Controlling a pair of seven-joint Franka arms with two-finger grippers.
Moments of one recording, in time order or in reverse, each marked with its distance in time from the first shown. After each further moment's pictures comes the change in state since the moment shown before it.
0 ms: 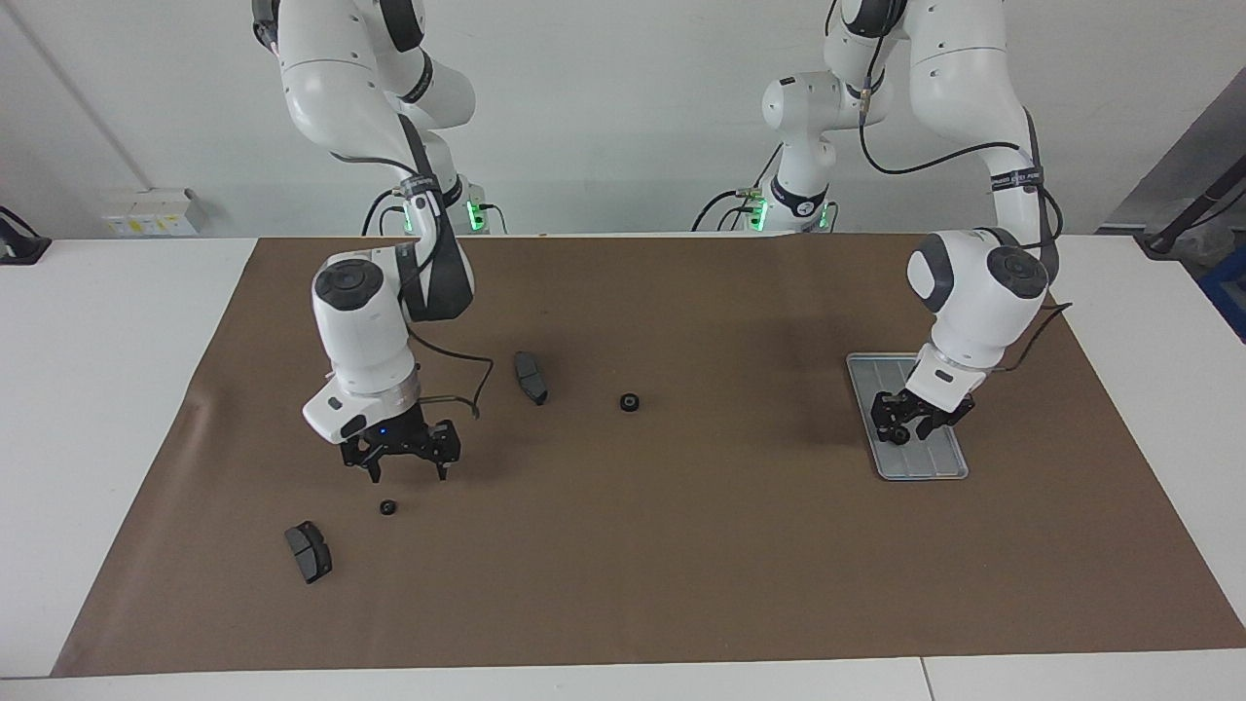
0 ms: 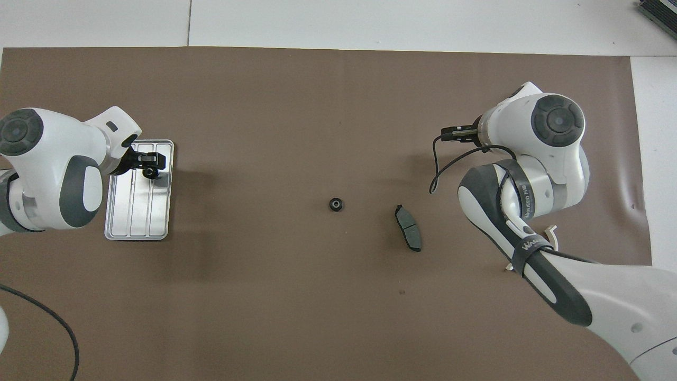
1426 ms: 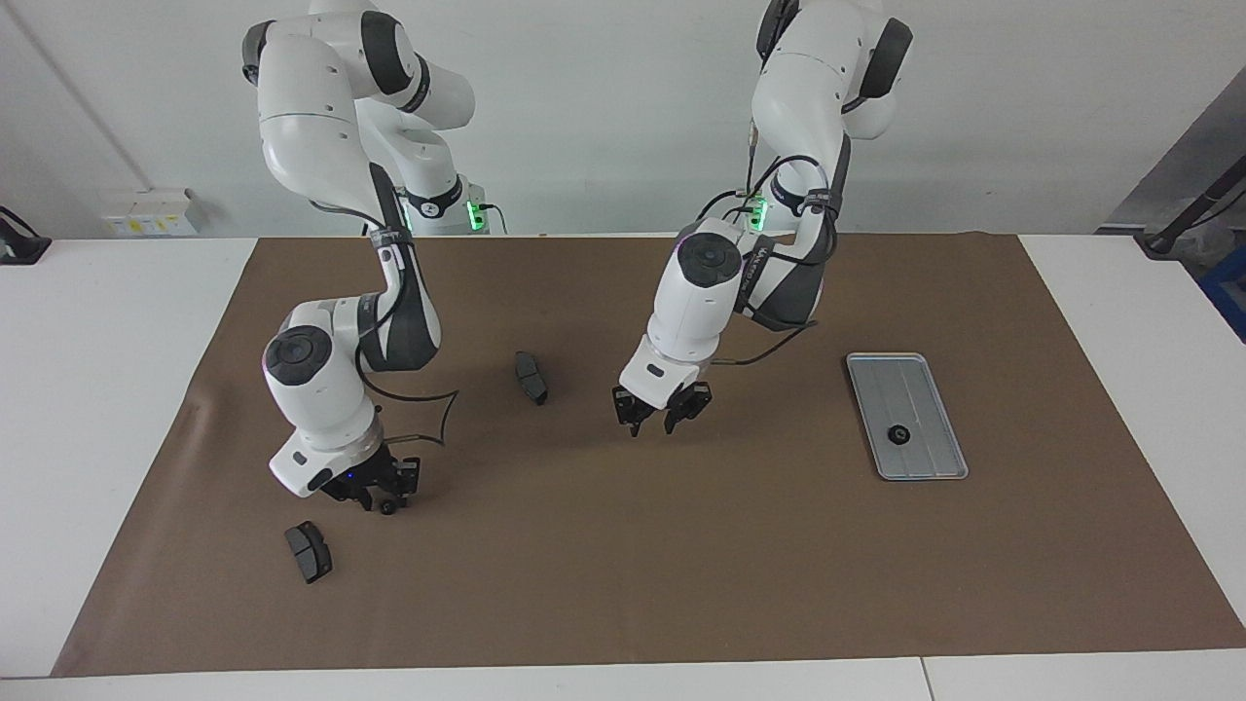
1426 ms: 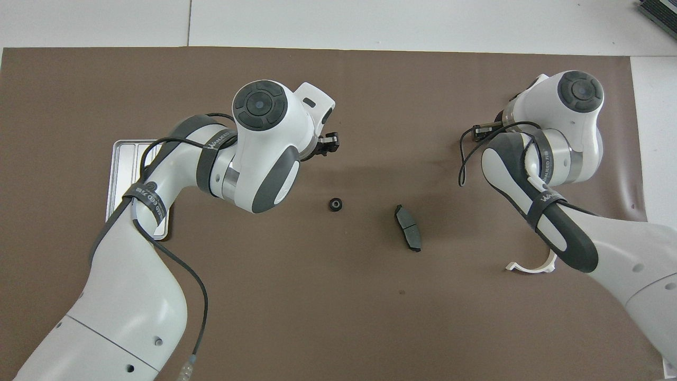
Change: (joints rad) left arm -0.546 0.239 -0.001 0.428 -0.008 -0.185 -0.595; right arm -0.054 0.118 0.002 0.096 0.064 -0.083 -0.115
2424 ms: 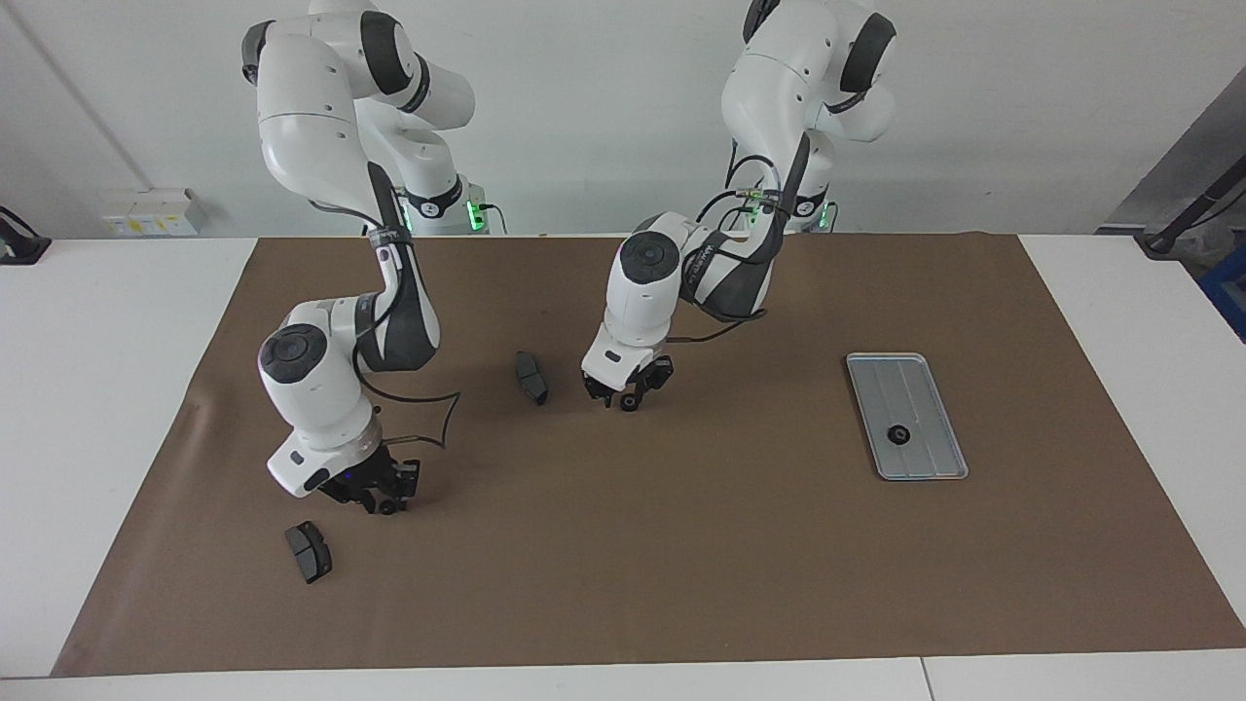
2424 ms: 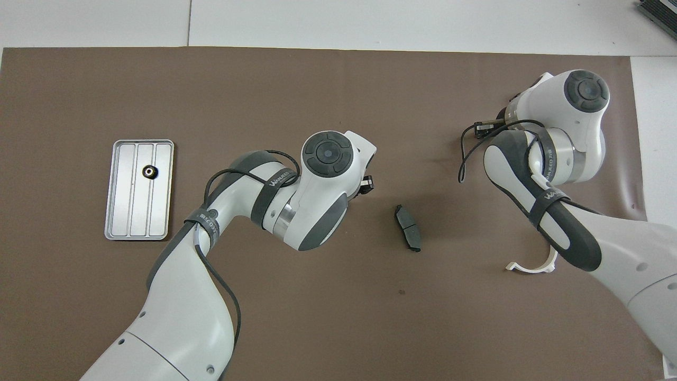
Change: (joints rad) left arm -0.092 -0.024 0.002 -0.134 0.001 -0.005 -0.169; right arm -0.003 0.000 0.001 0.000 0.022 0.021 0.000
